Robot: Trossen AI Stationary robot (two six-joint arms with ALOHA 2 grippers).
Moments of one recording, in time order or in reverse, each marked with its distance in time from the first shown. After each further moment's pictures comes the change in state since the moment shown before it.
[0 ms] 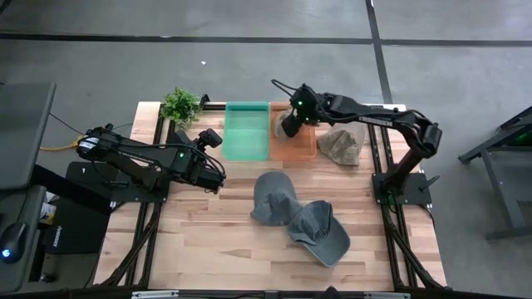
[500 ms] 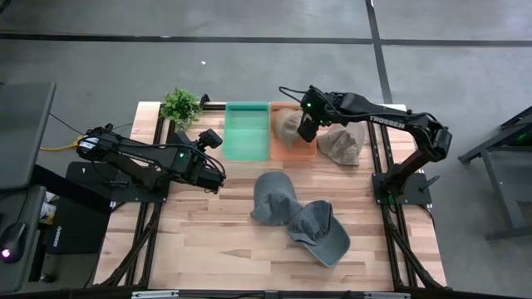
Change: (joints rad) left arm 0.000 0.000 0.000 0.006 0.028 -0.001; right arm -0.009 -0.085 -0.007 -0.256 0.074 -0.148
